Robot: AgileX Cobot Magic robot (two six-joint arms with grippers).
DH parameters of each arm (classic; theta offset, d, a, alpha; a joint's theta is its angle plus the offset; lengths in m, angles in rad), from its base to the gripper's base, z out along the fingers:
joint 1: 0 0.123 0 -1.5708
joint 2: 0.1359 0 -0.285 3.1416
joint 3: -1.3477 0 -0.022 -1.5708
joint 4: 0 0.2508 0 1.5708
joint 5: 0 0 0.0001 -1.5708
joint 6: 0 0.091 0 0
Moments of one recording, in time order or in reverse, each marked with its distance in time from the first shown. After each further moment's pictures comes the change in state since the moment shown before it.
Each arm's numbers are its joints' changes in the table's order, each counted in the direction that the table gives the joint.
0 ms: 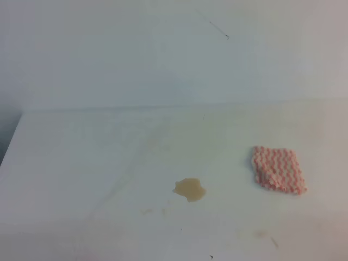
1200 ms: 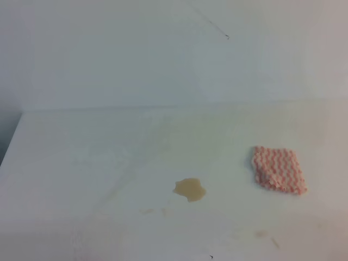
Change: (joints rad) left arm 0.000 -0.005 0.000 0.000 0.000 0.000; right arm 0.000 0.000 0.000 -0.005 0.033 0.001
